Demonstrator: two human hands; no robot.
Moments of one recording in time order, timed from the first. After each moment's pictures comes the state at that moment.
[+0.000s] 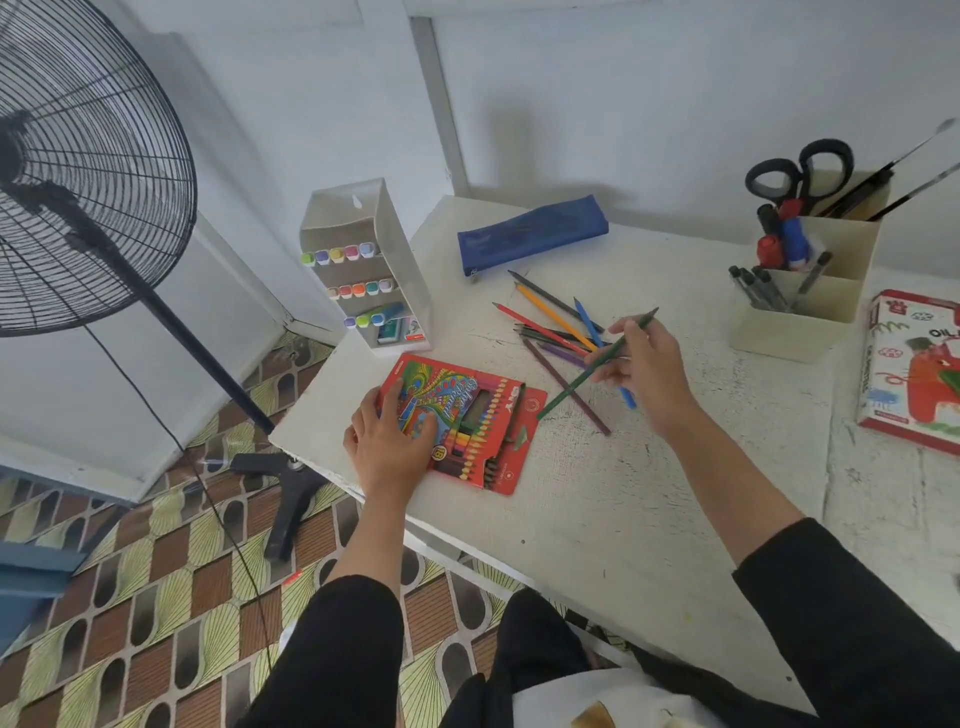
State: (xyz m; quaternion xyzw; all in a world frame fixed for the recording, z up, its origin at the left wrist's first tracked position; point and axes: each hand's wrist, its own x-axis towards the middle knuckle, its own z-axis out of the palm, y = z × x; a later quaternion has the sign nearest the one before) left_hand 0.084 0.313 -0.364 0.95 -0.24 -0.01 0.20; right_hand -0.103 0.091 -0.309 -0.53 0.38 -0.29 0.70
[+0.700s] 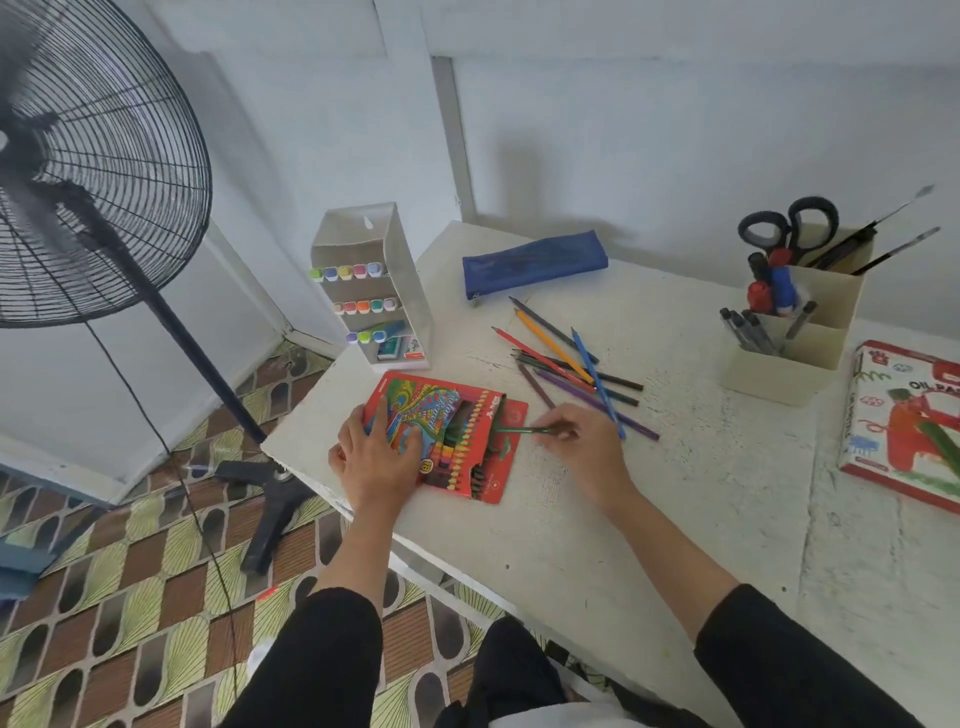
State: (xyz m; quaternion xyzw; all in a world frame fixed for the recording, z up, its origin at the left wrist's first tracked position) left_hand 0.082 0.312 -0.364 0.97 -0.19 -0.01 0.17; right_hand -0.095 0.147 -0.337 -0.74 0.31 -0.24 0.55
